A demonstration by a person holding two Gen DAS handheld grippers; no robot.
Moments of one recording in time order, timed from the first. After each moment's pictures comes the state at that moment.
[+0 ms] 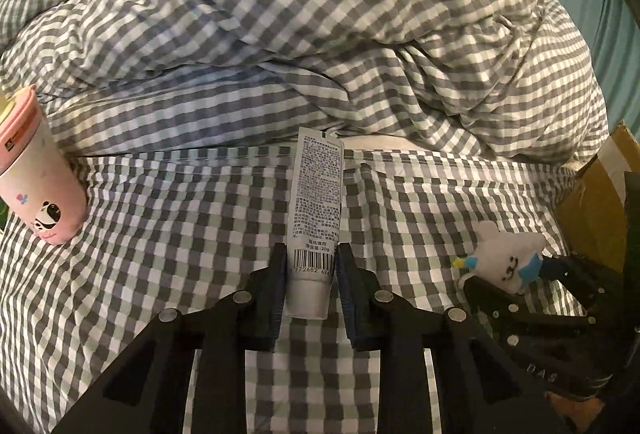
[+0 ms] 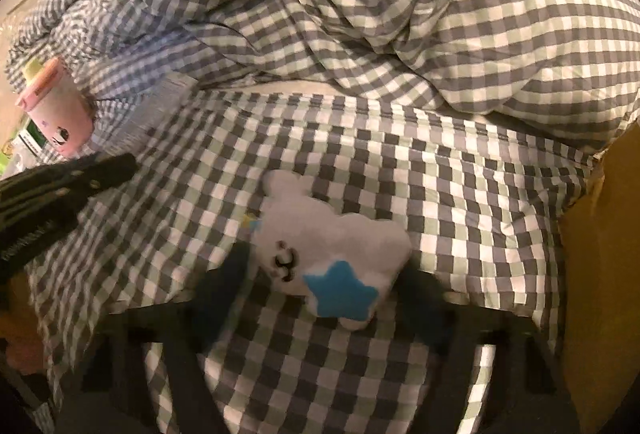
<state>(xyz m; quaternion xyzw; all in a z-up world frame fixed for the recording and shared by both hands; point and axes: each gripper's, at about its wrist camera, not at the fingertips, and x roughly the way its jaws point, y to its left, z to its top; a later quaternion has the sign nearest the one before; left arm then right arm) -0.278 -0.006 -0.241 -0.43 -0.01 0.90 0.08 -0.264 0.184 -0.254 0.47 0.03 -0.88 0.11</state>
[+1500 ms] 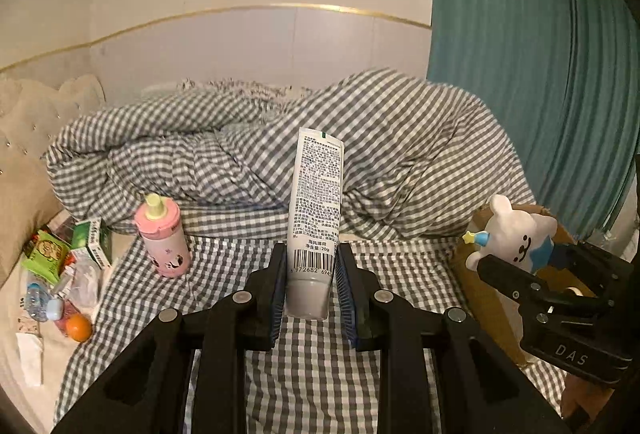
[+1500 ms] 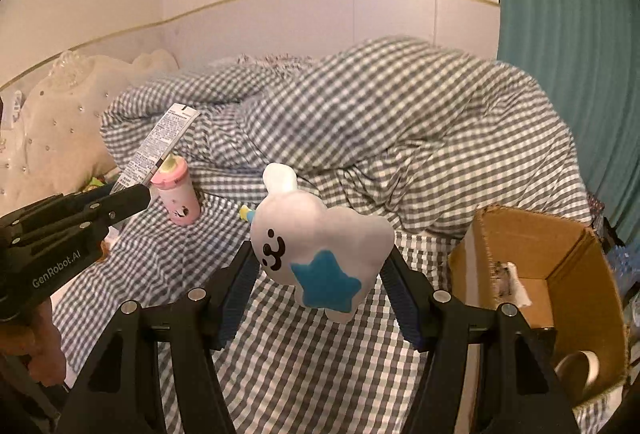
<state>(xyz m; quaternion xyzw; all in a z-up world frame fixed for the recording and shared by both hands) -0.081 -0.022 -0.033 -0.27 -0.02 0.96 0.06 -0.087 0.180 -0.026 0.30 0.03 -0.94 0.14</state>
